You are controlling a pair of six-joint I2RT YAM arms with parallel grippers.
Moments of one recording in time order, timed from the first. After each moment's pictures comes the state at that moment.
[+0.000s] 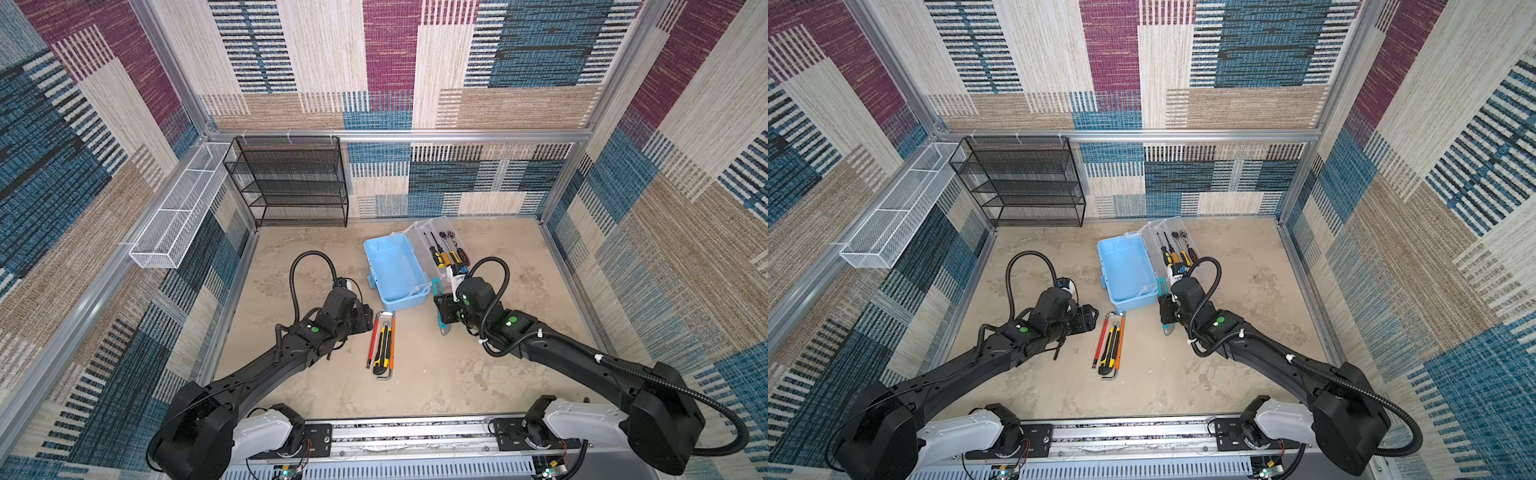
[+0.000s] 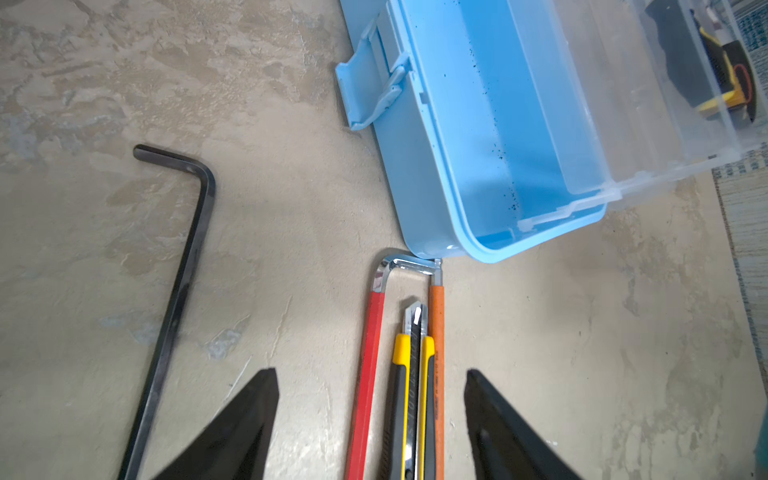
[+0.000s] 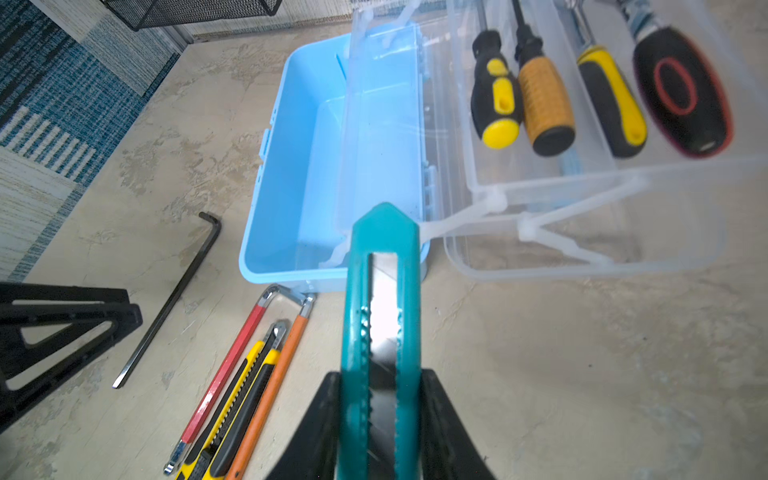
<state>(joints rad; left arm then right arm) -0.57 1.19 0.66 -0.27 -0.07 -0.64 0.67 1.23 0.78 -0.18 0.12 0.41</state>
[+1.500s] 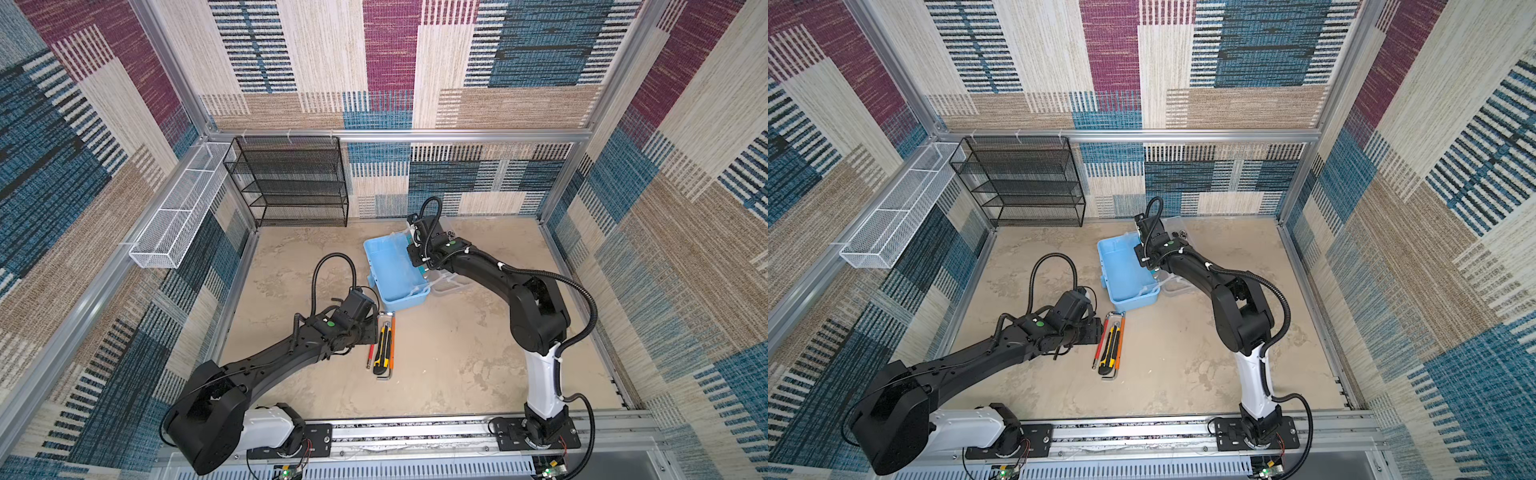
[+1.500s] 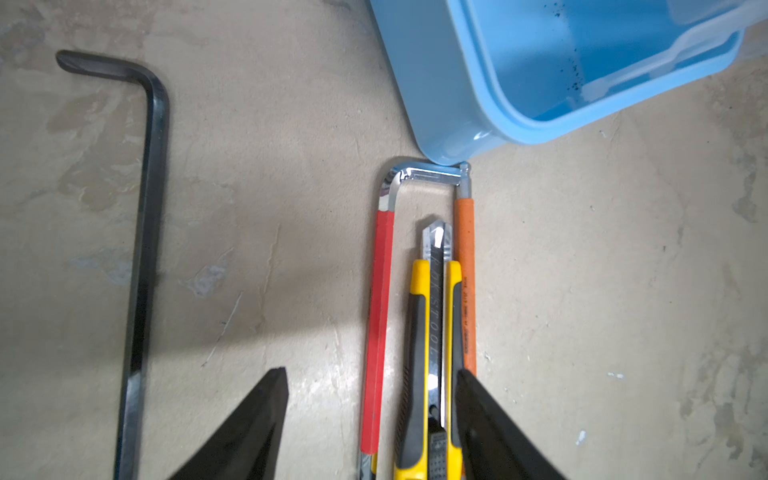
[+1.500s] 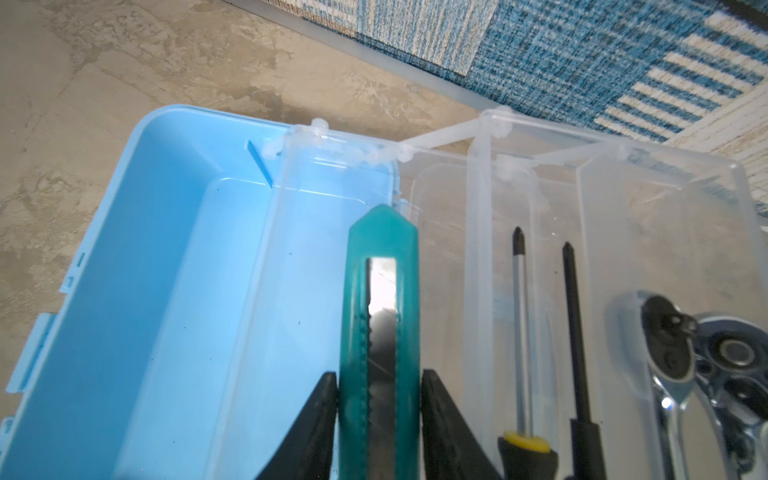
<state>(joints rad) -0.68 1.30 0.76 -0.46 -0.10 -0.60 0.53 2.06 1.68 -0.40 0.17 0.03</state>
